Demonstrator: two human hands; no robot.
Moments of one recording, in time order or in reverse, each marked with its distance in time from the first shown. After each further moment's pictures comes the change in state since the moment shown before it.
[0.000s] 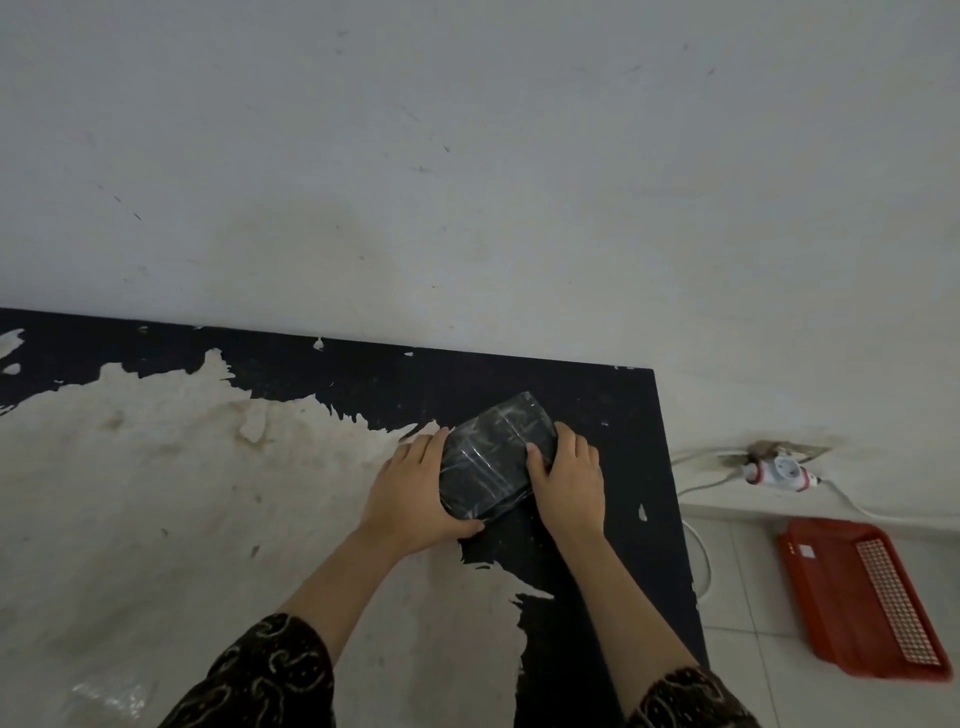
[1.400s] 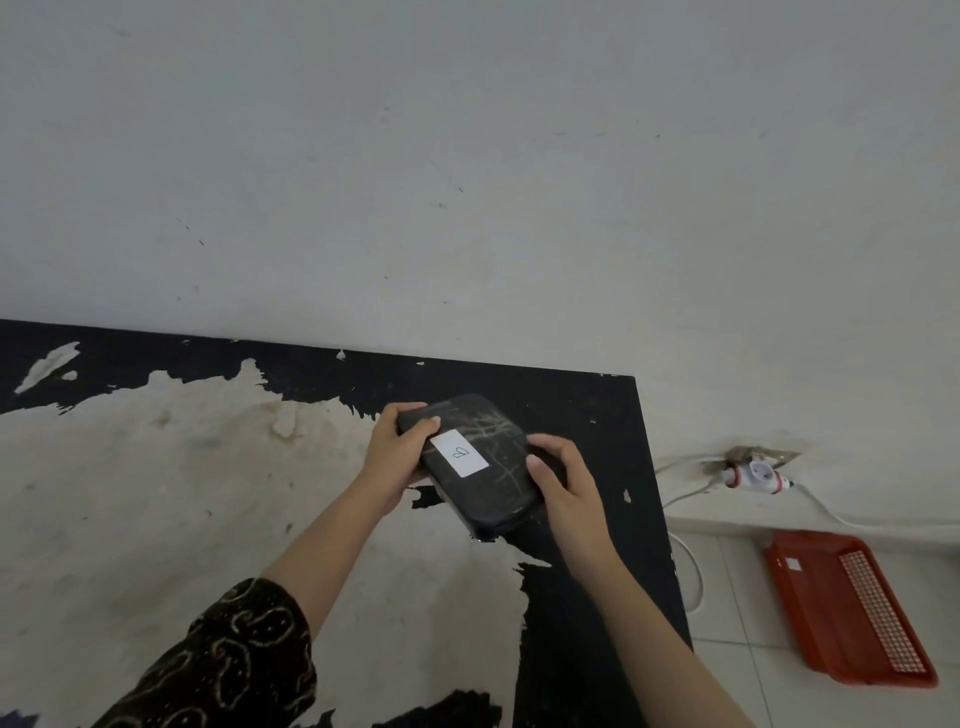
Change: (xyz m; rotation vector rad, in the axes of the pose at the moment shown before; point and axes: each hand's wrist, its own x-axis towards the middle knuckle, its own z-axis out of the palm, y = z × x) left_hand -0.024 0.017 -0.069 -1.333 0.161 -0.449; right_hand -0.086 -0.056 -0.091 0.922 -0.218 0.053
